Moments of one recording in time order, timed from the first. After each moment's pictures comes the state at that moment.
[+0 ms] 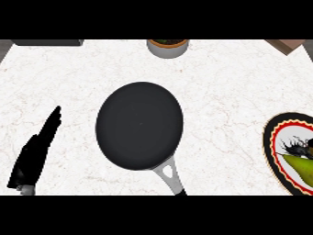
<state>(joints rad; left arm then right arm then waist) 0.06 0.32 -0.11 -1.59 -0.07 0.13 0.13 -0.38 -0.84 0.17 -0.93 -0.28 0.16 1.06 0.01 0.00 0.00</state>
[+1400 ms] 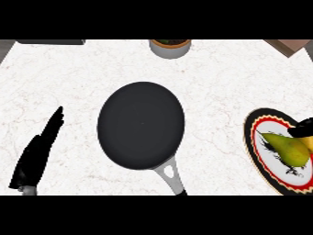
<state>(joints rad) 0.07 0.26 -0.06 -1.61 -0.14 0.06 0.13 -0.38 -0.67 0.09 -0.92 -0.03 0.16 0.87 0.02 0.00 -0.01</state>
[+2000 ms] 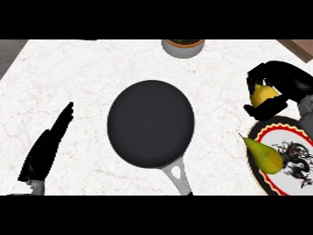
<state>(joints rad) 0.03 0.24 -0.09 -1.60 -0.14 0.03 0.15 -0.64 -0.70 0.43 -1.27 0.33 0.27 0.24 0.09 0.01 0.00</state>
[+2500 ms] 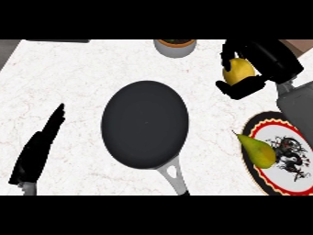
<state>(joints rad) 0.05 0.26 -0.05 -1.60 -0.14 0.03 0.13 -0.79 -0.57 0.39 -1.20 0.42 0.01 -0.21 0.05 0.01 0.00</state>
